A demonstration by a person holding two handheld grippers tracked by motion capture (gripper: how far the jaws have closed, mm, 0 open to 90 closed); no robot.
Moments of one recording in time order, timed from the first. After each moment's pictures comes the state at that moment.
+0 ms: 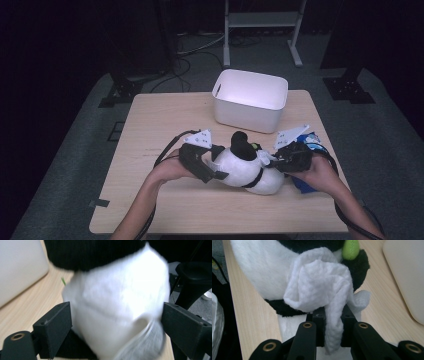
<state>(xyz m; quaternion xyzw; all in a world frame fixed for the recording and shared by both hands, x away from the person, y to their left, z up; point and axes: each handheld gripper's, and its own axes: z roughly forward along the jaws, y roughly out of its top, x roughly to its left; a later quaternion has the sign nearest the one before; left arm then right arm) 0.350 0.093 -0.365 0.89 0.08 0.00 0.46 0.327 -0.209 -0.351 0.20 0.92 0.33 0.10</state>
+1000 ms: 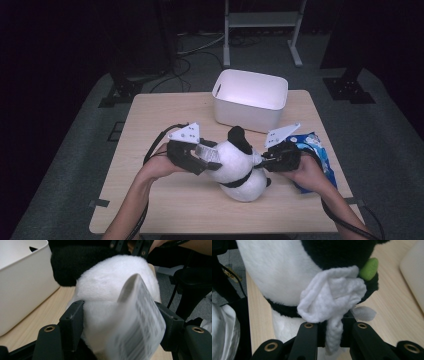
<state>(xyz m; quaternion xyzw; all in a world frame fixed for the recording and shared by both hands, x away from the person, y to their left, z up) 0.339 0.115 -0.323 0.87 0.06 0.04 0.48 0.331 -0.184 -0.352 0.18 0.90 0.38 0.06</state>
